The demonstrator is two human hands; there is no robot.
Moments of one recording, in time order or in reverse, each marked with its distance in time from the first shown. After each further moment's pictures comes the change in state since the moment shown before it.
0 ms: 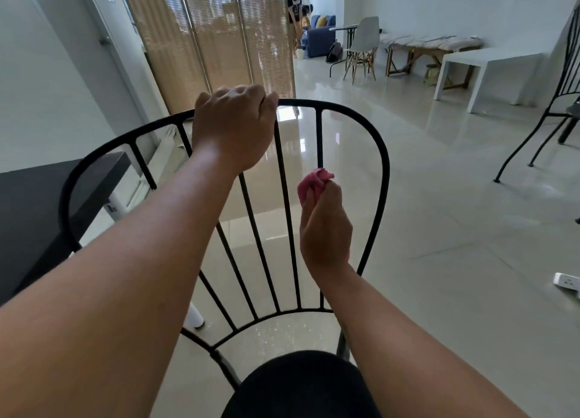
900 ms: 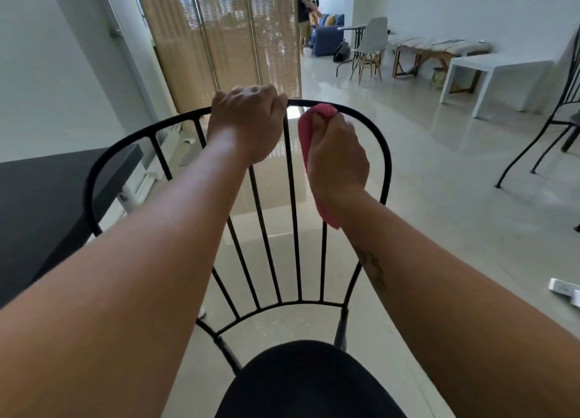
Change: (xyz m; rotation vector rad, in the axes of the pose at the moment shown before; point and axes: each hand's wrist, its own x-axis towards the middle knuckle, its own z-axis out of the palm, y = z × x) left_hand 0.002 0.002 -0.004 0.012 -0.083 -0.022; right_hand 0.089 -0.061 -0.037 -0.072 -0.142 0.122
